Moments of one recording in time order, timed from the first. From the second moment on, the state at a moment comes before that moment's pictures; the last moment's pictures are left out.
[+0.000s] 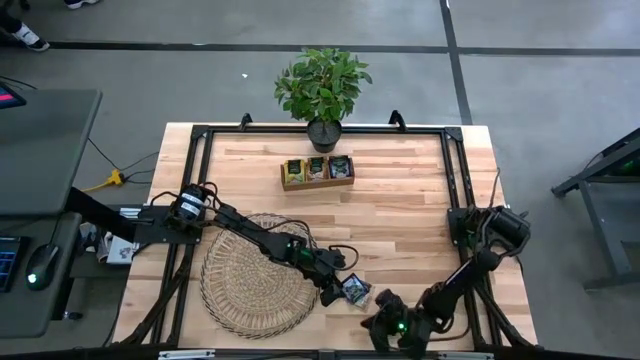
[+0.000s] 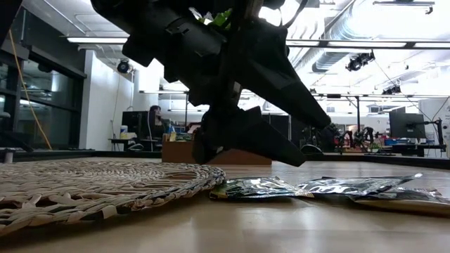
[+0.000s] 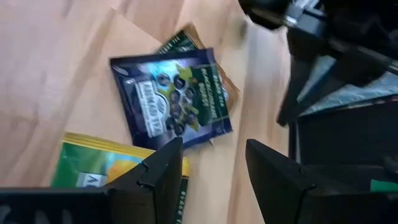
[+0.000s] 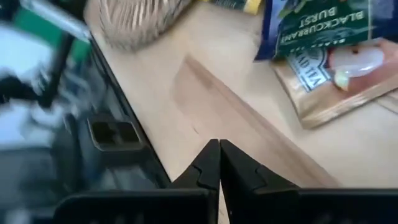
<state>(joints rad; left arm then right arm) -0.33 2.06 1.23 0.24 0.16 -0.87 0.91 1.96 0.98 0.16 0.61 1.71</state>
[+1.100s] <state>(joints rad) -0.33 2.06 1.23 0.24 0.17 -0.90 0.77 1.89 1.13 -0.47 0.36 0.25</state>
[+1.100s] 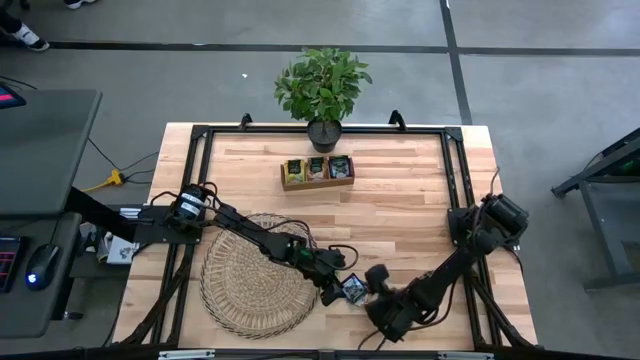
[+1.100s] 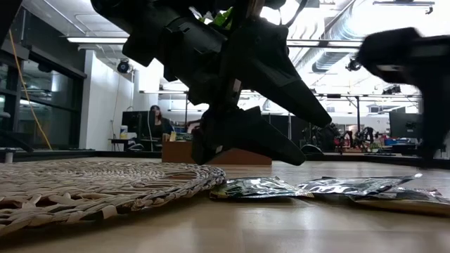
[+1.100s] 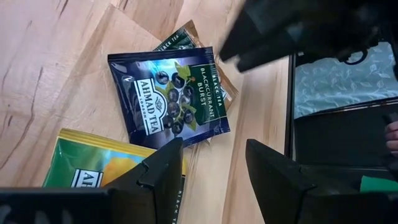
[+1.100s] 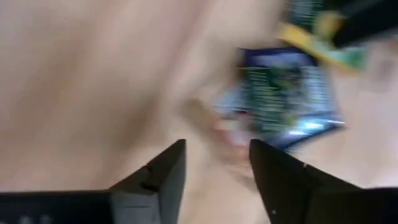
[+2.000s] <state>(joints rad) -0.33 2.06 1.23 0.24 0.17 -0.90 0.68 1.89 1.13 -0.44 0.43 0.02</state>
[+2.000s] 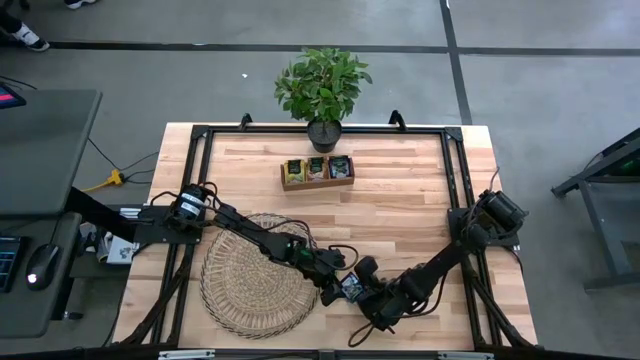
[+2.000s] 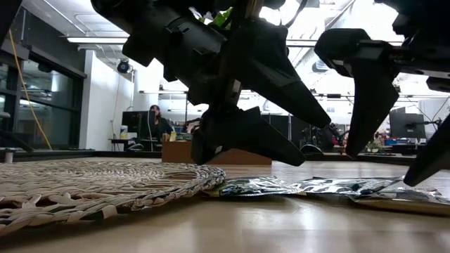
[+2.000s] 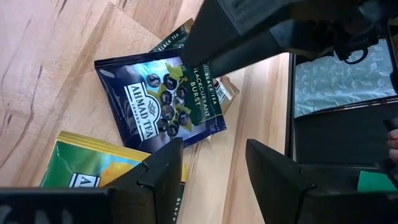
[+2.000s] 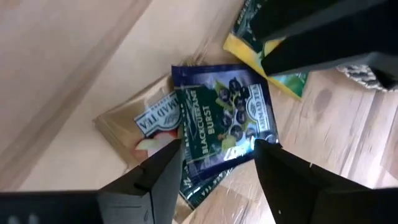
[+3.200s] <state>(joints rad) -0.33 2.06 1.23 0.24 0.19 -0.90 0.63 1.86 1.13 -0.45 0.30 0.10</state>
